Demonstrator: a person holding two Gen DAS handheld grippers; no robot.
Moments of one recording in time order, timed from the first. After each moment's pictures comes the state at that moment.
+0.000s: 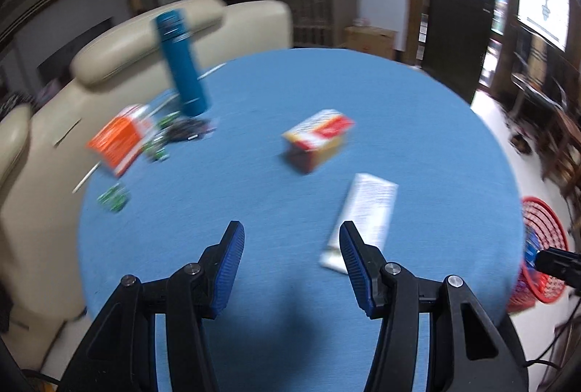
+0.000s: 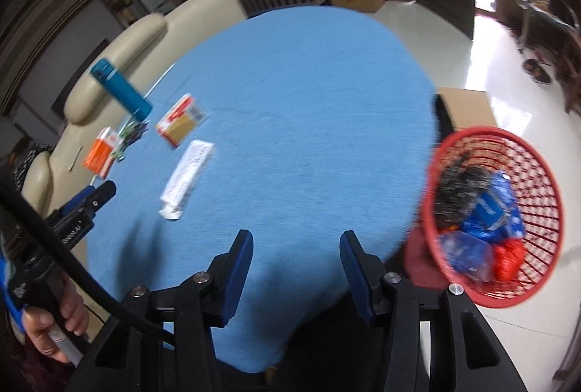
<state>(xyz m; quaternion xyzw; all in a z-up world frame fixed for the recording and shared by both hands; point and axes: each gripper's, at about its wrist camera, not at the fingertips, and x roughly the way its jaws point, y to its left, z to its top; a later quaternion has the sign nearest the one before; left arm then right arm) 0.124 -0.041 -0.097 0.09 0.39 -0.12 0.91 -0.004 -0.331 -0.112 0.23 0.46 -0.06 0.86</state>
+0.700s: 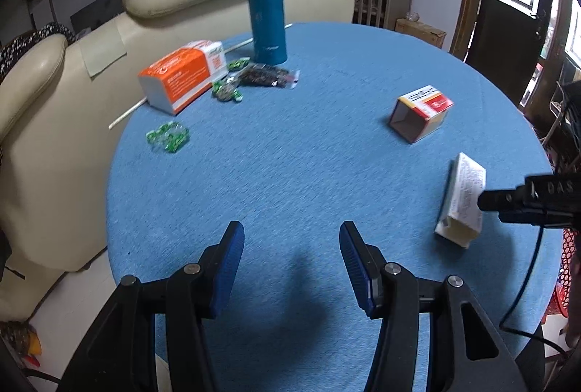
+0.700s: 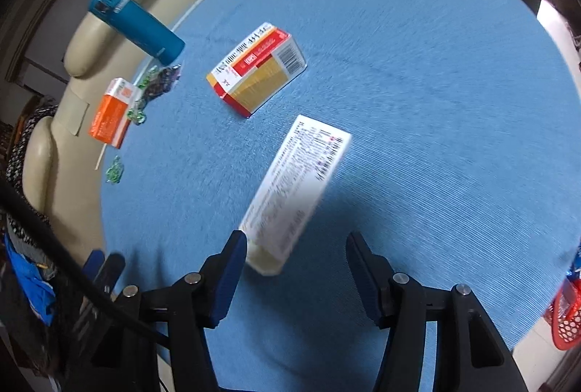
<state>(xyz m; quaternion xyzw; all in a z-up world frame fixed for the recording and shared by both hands) 0.142 0.050 -0.137 0.04 0.44 -0.05 0.90 0.163 -0.224 -0.157 0.23 0.57 0.02 0.79</state>
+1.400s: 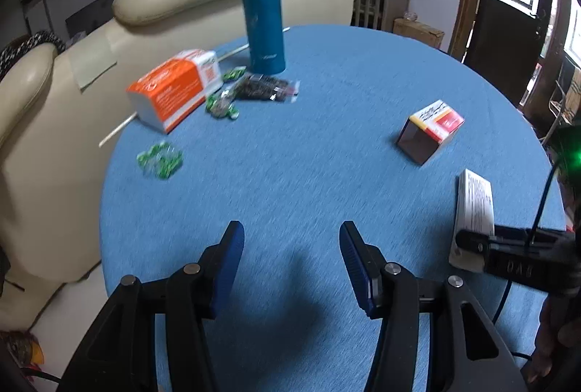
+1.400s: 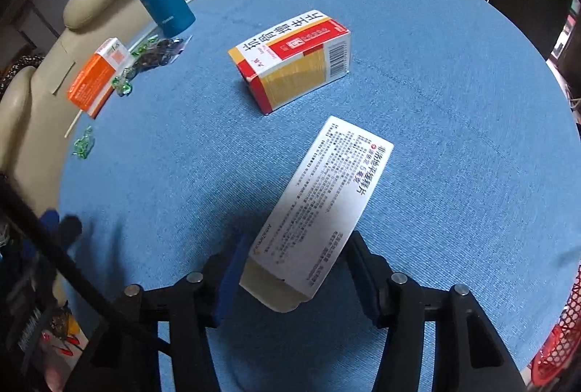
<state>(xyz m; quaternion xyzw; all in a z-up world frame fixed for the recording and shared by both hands) 0.179 0.044 -0.130 0.05 0.43 -0.07 0.90 0.182 -0.179 -0.176 0.11 0.55 0.00 0.83</state>
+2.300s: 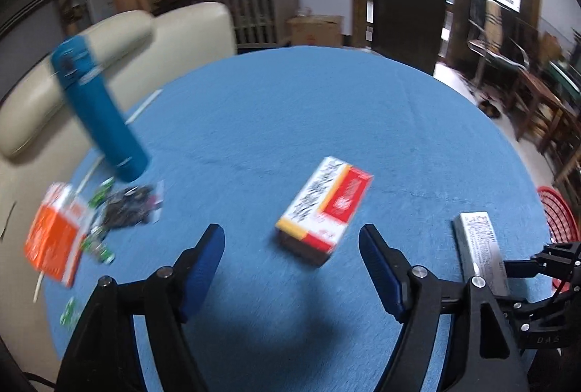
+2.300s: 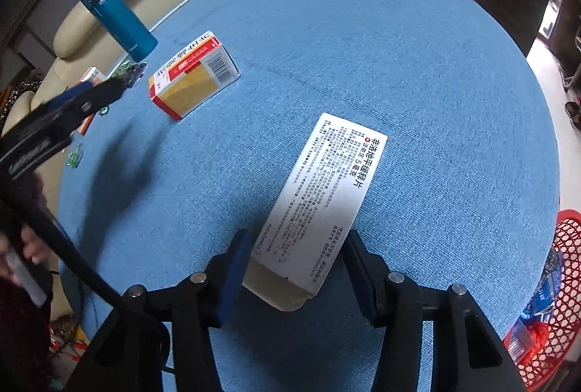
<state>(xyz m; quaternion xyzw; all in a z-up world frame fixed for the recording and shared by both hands) 0.259 -0.090 -0.122 0.16 0.39 -0.26 0.87 0.146 -0.272 -0.175 0.14 0.55 0.00 0.82</state>
